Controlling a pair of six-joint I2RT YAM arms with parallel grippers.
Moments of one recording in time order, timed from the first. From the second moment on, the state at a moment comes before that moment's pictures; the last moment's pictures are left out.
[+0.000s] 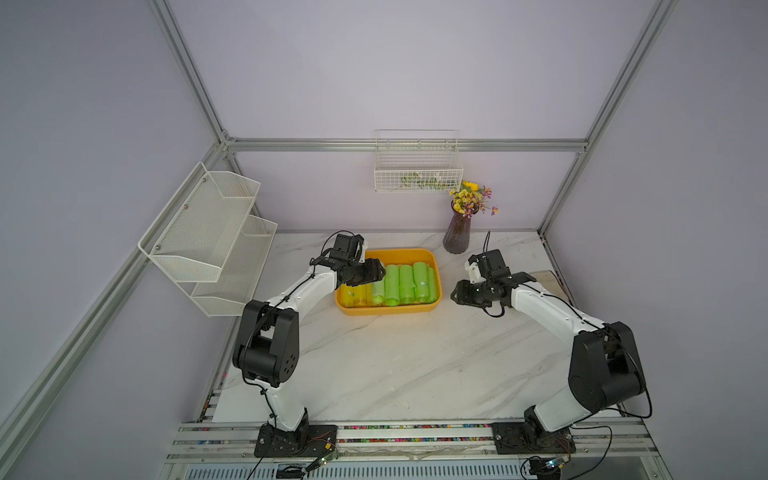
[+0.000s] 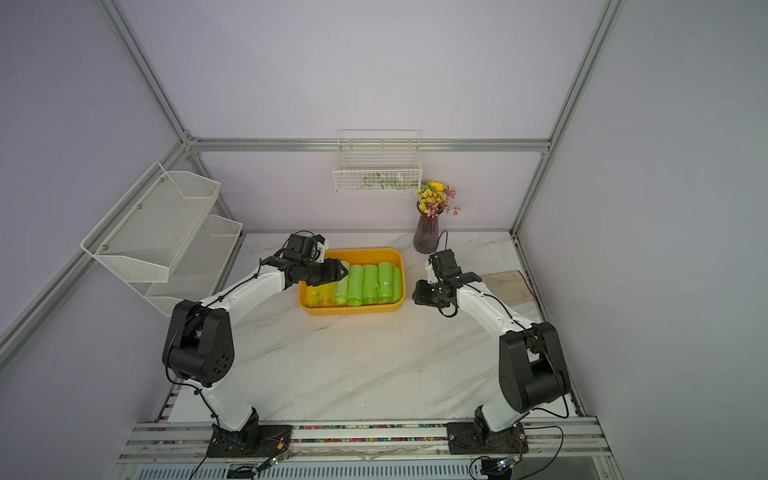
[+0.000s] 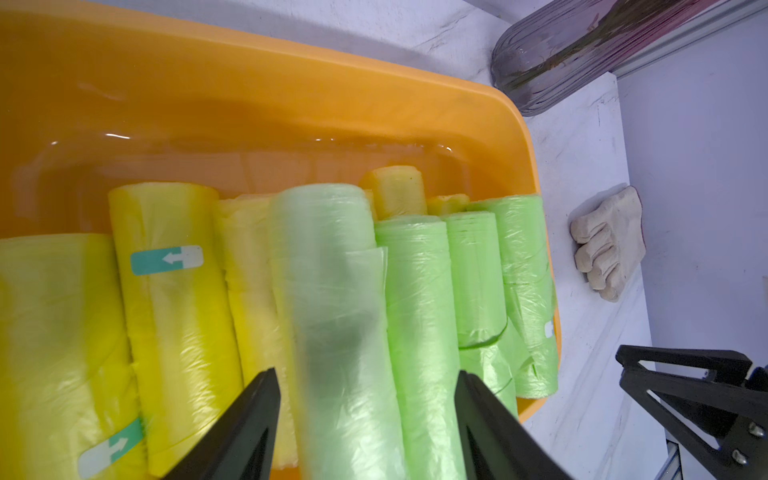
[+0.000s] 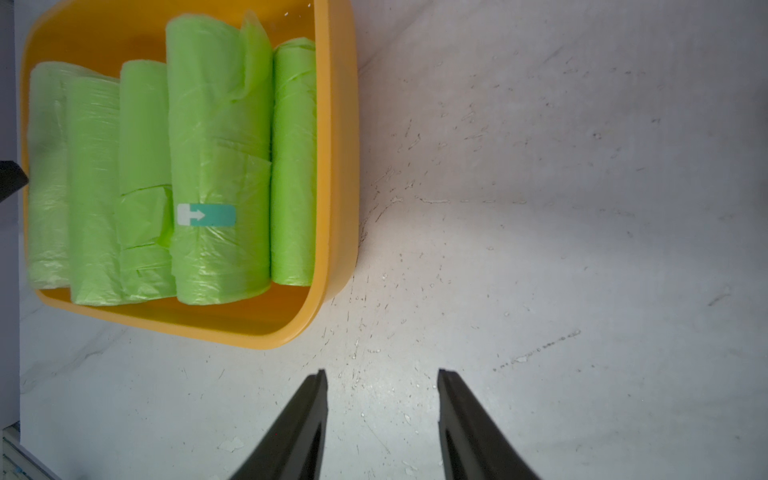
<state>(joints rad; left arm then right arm) -0.29 1.77 1.34 -0.42 0.30 -0.44 0.28 1.57 1.12 -0.54 -0.24 0.40</state>
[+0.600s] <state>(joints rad) -0.22 1.54 1.05 -0.26 0.03 -0.41 0.27 1.42 1.00 -0.40 -0.17 0.40</state>
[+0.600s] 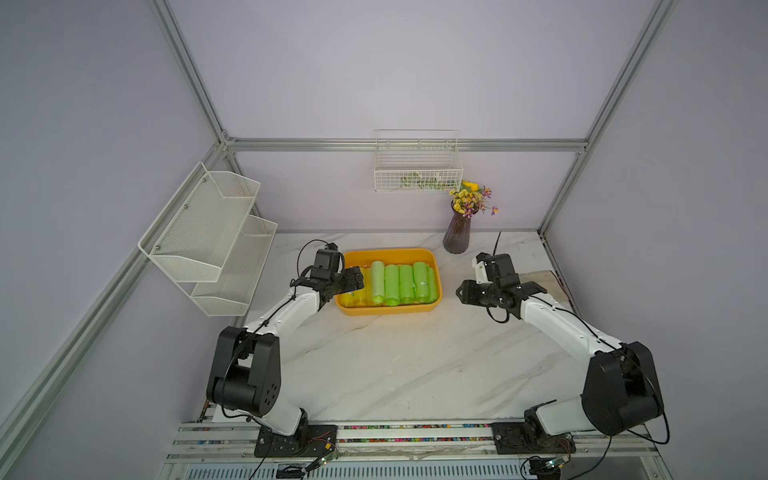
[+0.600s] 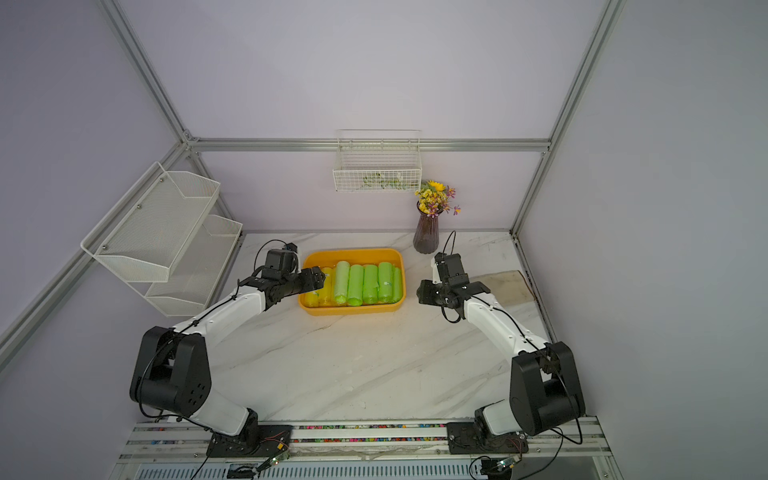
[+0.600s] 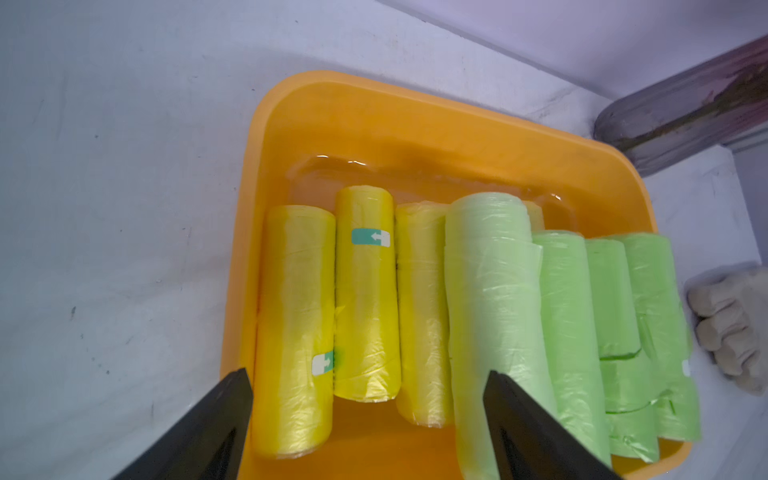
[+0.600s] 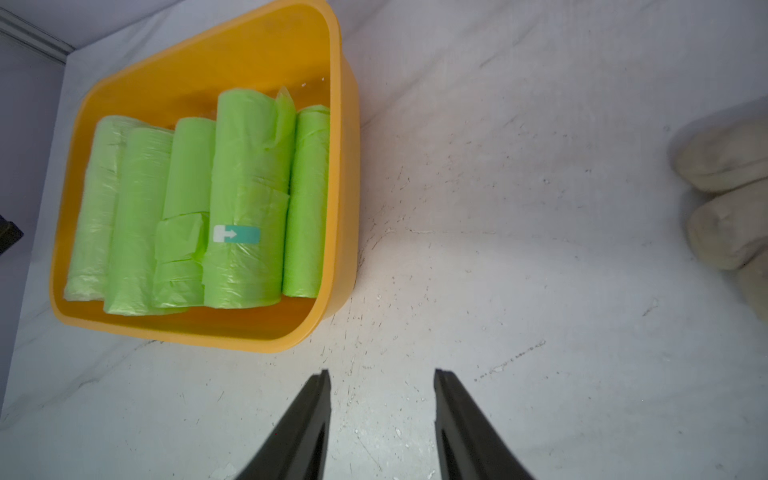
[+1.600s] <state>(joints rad) -0.13 1.46 0.67 0.29 -0.52 -0.13 0.27 1.09 0.38 0.42 0.32 0.19</state>
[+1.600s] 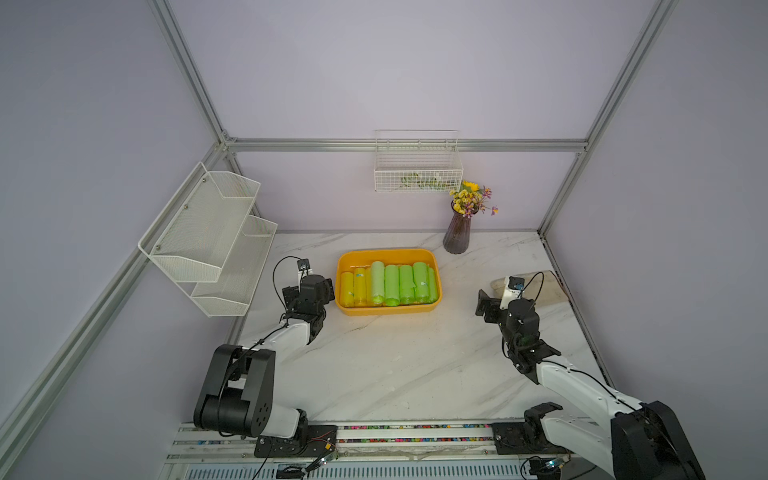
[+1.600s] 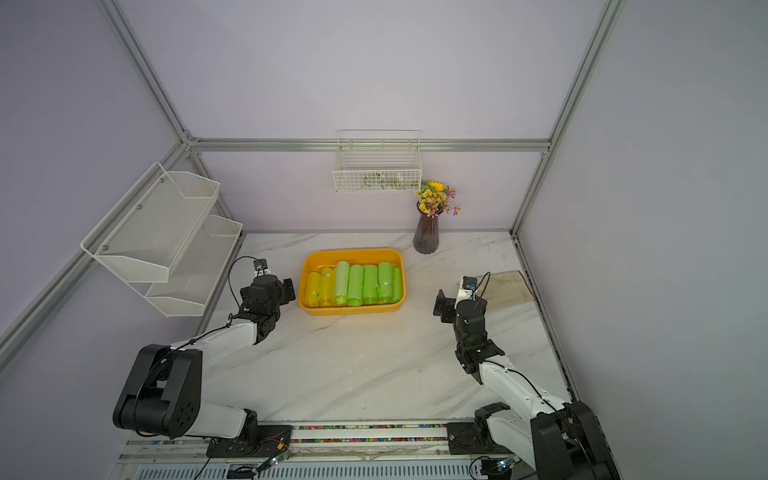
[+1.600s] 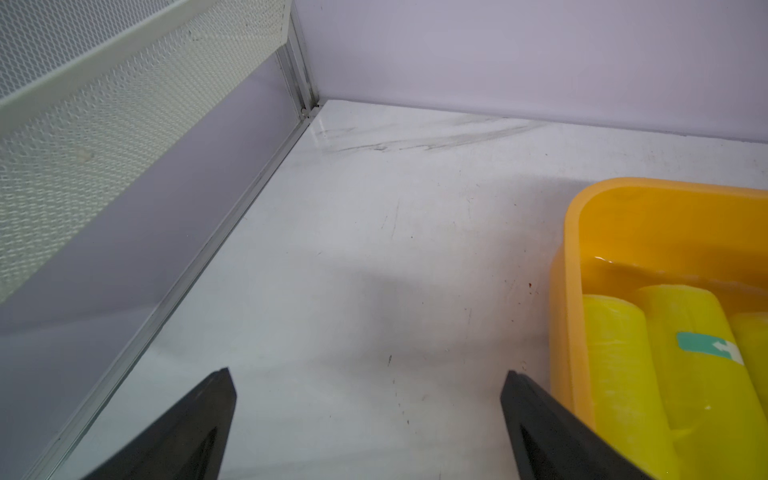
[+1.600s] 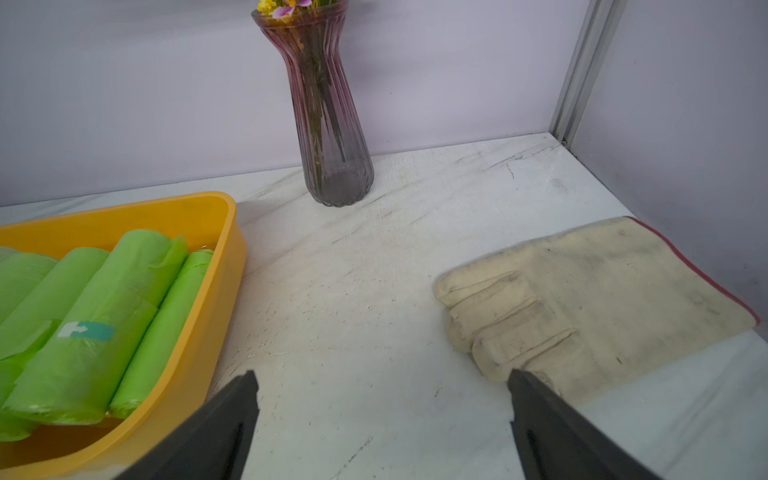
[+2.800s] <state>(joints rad) -0.03 1.38 0.49 0.57 -0.35 0.00 0.21 1.39 0.35 0.82 0.37 0.12</state>
